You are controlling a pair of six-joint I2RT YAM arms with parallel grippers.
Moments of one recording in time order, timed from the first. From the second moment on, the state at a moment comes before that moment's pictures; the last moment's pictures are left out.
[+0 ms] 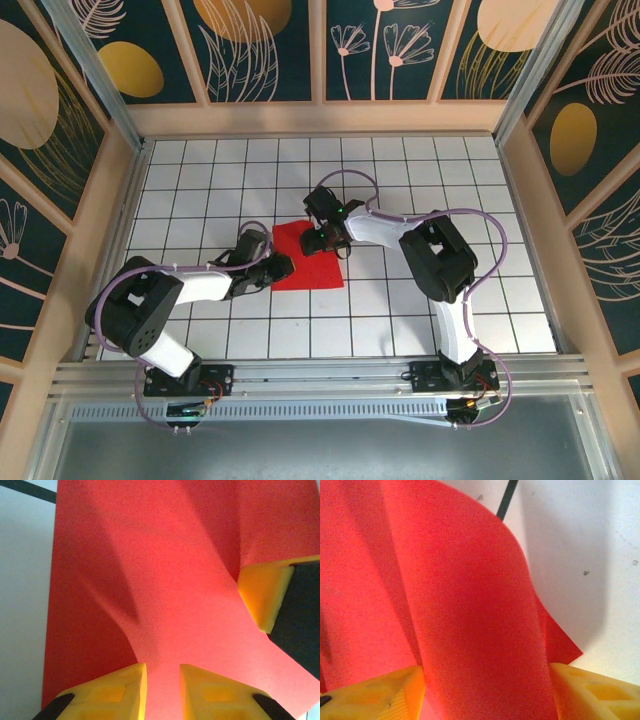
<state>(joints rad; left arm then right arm) -0.56 1.57 0.54 0.20 0.22 -0.92 0.75 2.04 1.40 -0.52 -0.06 0.36</state>
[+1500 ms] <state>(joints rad) -0.20 0.92 0.22 0.48 0.63 -0.88 0.47 1.76 1.13 -0.30 -0.77 0.31</state>
